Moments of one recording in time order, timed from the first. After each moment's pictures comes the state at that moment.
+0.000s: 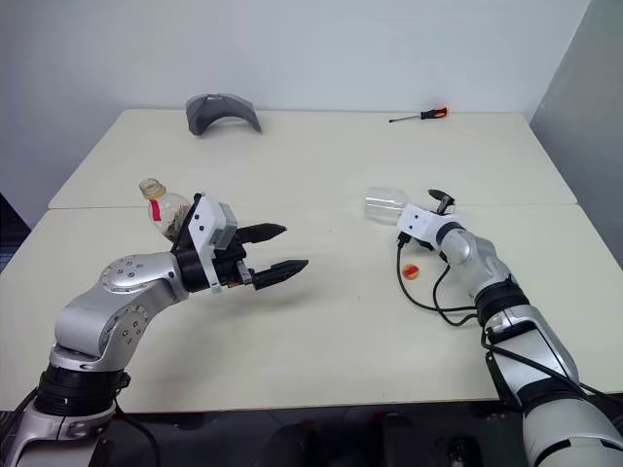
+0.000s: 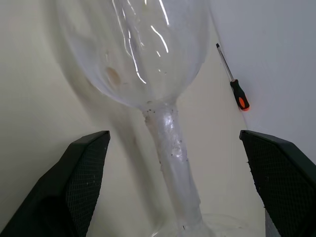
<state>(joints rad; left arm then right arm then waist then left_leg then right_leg) -0.40 0.66 -0.01 -0.27 -0.54 0.60 -0.79 -0.93 -0.46 0.35 0.95 -0.49 -0.17 0.17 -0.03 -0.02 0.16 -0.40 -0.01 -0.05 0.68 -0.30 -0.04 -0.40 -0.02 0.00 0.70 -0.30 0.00</state>
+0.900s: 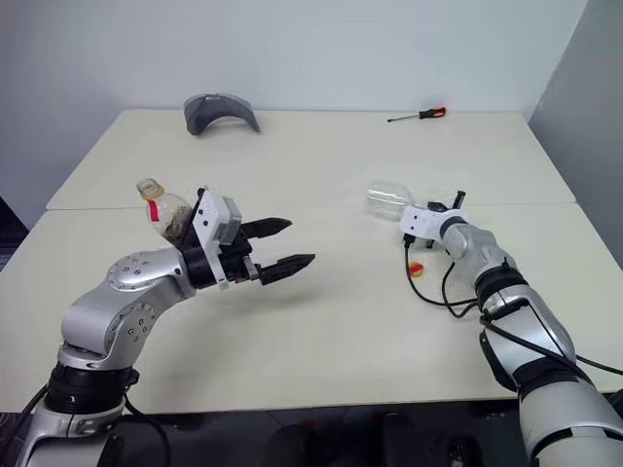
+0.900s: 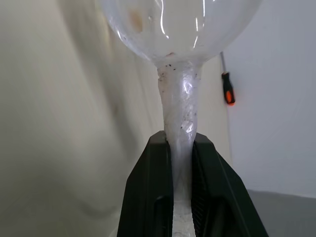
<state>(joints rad) -0.38 0.62 0.02 -0.32 -0.56 0.65 -0.73 -1.05 -0.41 0.41 1.16 -0.59 -0.28 0.06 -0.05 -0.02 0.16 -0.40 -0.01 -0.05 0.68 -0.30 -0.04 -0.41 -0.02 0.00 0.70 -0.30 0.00</state>
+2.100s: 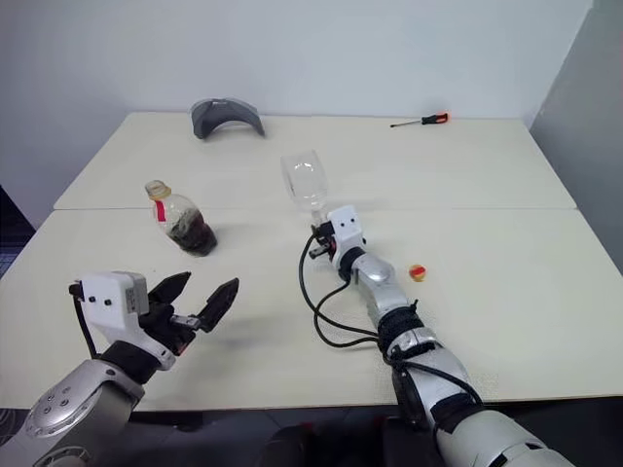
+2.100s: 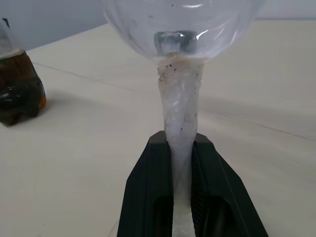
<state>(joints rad) 0.21 0.39 0.40 -0.90 -0.73 0.84 -0.12 -0.83 0.11 0.05 0.92 0.05 -0.14 0.39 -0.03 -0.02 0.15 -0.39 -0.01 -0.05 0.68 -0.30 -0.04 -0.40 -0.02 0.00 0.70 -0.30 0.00</state>
